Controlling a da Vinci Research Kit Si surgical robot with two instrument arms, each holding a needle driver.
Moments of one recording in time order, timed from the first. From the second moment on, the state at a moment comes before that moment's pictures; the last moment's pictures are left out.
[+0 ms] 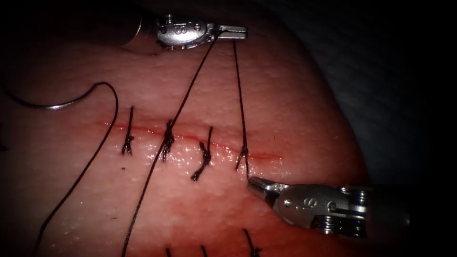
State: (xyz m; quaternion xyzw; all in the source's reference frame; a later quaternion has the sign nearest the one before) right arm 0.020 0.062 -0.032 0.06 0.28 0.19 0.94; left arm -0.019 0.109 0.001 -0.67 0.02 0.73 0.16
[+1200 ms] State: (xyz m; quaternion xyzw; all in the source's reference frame) right arm 0.019 0.065 -0.033 -0.08 0.37 0.18 0.91; left arm -0.017 0.108 -0.006 -0.67 0.02 0.72 0.17
